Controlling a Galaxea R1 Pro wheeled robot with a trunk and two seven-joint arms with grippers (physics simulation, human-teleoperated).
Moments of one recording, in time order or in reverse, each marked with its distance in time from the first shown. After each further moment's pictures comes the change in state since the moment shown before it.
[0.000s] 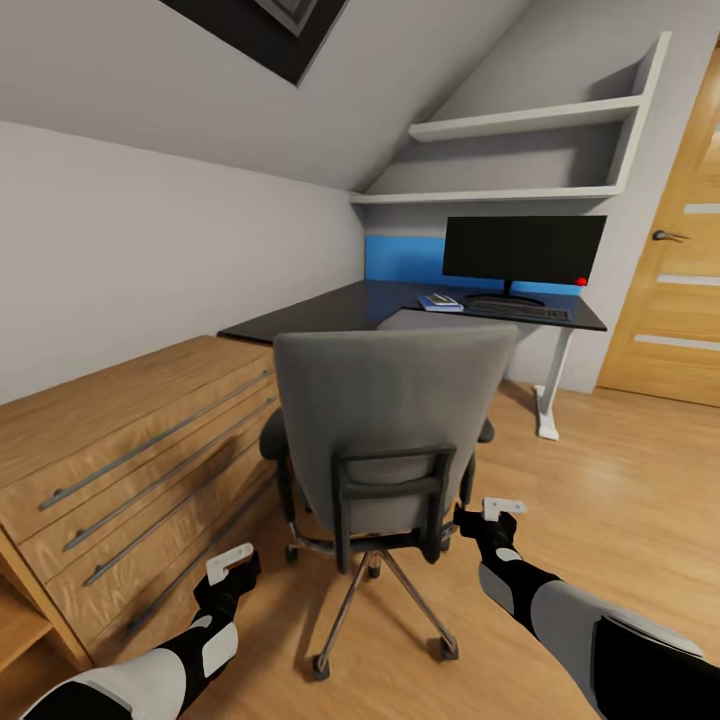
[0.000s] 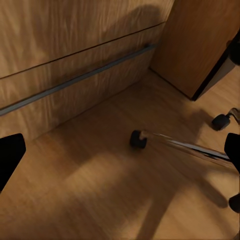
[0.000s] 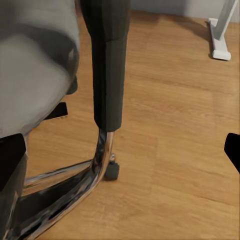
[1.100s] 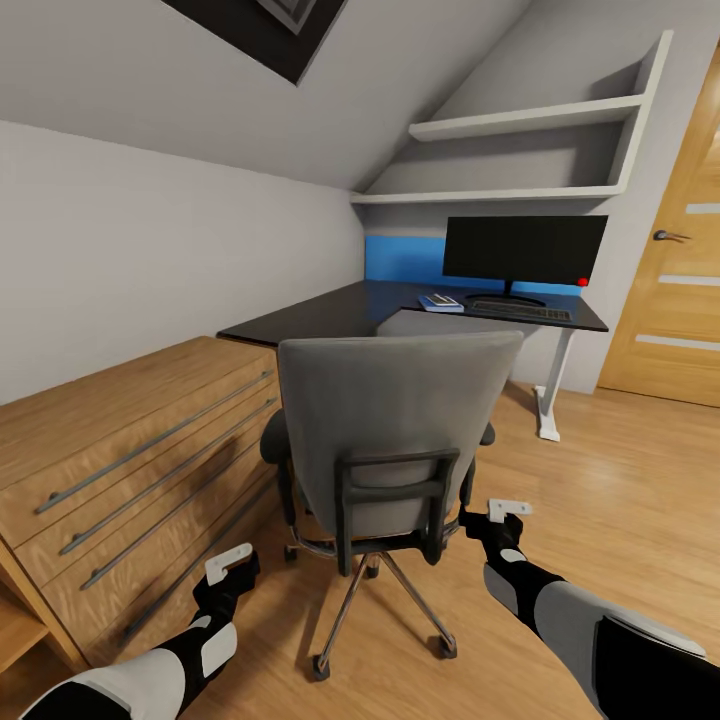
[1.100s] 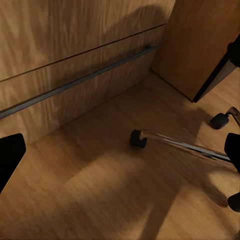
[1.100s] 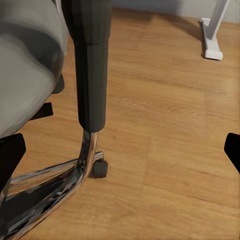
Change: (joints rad) left arm 0.000 0.003 0.001 0.000 0.001 0.000 0.000; right arm 0.000 -0.006 0.000 0.021 -0.003 0.001 -0.001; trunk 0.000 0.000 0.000
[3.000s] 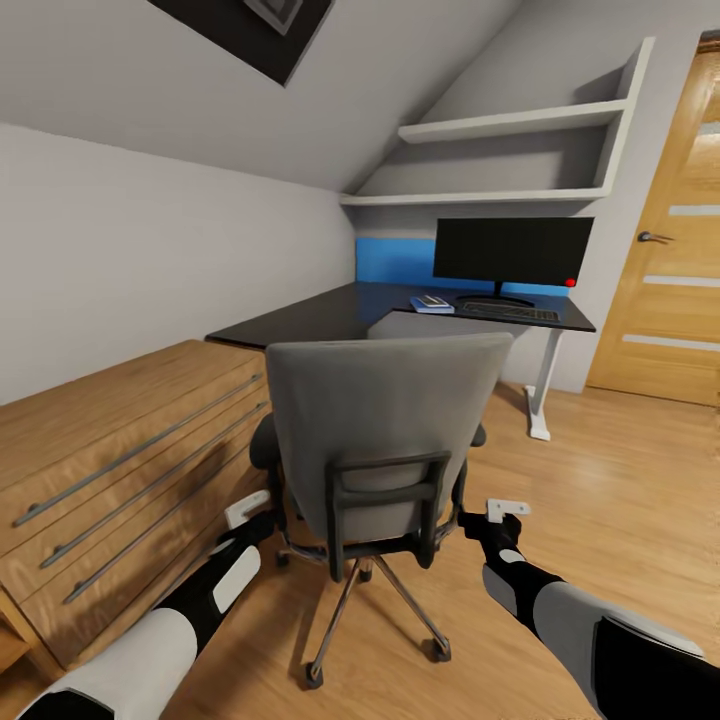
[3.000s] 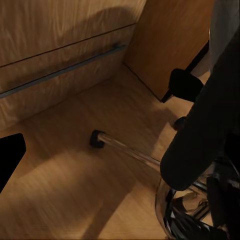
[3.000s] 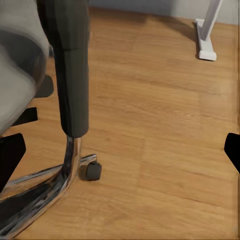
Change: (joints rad) left arm -0.001 0.007 0.052 -0.462 0.013 0.455 0.276; right arm 0.002 0.003 0.005 -0.001 0.002 -0.002 0.002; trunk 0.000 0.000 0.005
